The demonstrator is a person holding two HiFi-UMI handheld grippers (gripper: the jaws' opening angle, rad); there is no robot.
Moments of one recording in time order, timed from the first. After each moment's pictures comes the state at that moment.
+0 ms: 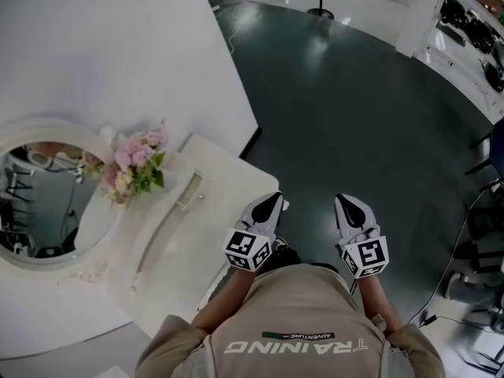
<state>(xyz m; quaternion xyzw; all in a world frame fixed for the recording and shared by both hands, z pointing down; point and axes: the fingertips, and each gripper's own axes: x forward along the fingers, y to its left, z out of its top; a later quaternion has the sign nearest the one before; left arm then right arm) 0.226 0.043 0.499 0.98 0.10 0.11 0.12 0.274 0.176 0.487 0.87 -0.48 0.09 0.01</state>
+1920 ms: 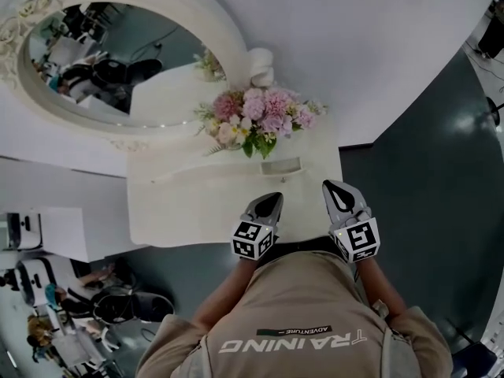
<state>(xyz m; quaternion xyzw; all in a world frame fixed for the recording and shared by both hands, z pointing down) 0.118 -0.190 0.583 0.90 -0.34 0.17 0.22 0.231 -0.183 0.507 0.52 -0.85 0.09 0.09</state>
